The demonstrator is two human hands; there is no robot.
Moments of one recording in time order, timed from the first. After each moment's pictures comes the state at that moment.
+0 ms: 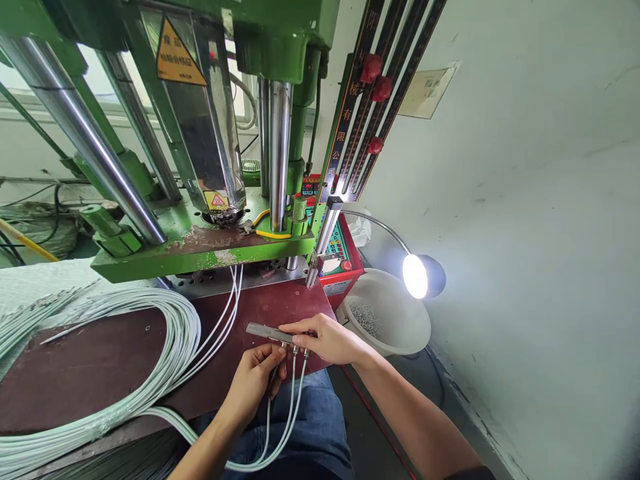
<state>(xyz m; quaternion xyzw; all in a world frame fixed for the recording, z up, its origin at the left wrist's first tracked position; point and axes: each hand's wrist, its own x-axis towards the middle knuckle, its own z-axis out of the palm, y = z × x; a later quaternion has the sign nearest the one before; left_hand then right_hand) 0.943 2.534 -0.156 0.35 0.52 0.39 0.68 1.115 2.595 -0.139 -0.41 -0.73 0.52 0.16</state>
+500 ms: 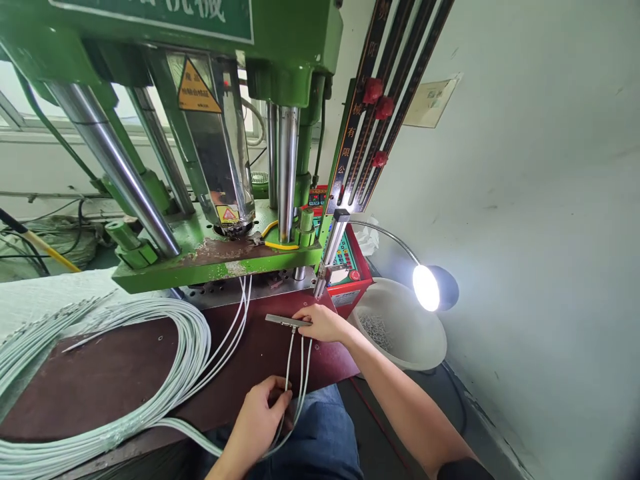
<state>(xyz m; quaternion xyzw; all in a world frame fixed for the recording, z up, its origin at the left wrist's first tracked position) 0.931 2.506 -0.188 0.39 0.58 0.33 0.64 1.102 2.652 -0.175 -0.48 -0.78 0.38 0.08</state>
